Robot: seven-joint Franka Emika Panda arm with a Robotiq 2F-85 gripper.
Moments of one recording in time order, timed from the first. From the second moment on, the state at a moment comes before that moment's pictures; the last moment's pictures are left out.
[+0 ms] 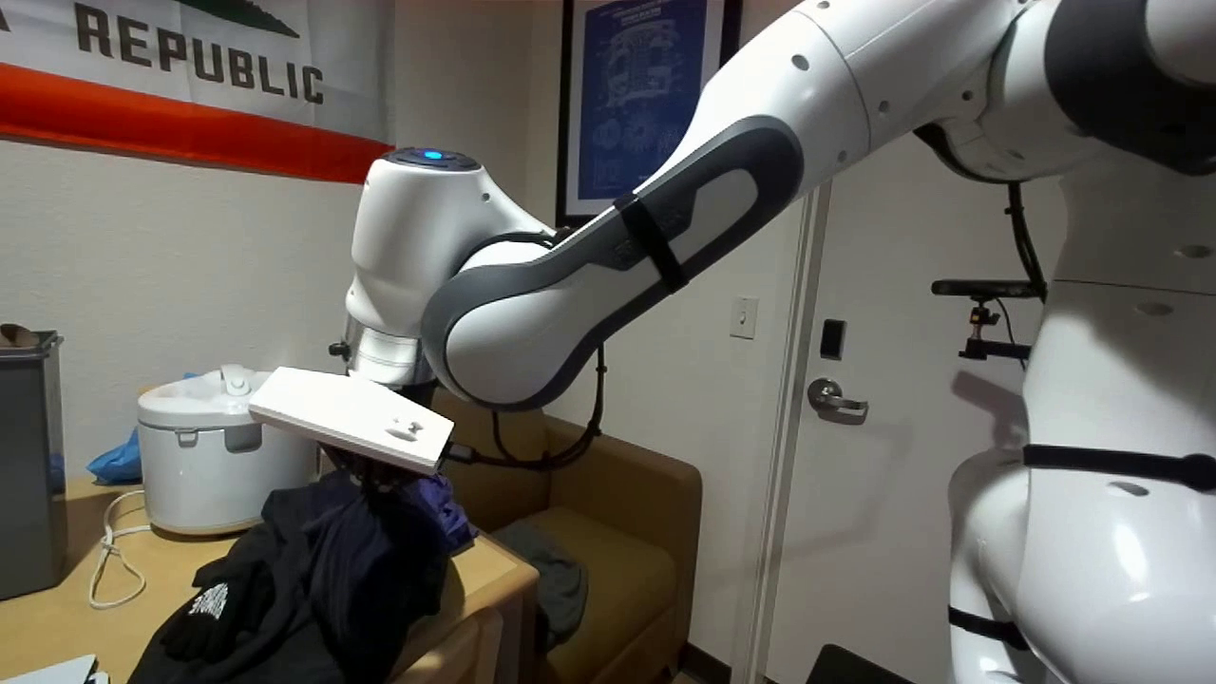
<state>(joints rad) 0.31 -0.07 0.13 -2.27 -0.38 2.51 1.63</state>
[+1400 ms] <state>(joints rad) 0.23 -0.24 0.35 -2.36 -0.33 2.49 1.63</state>
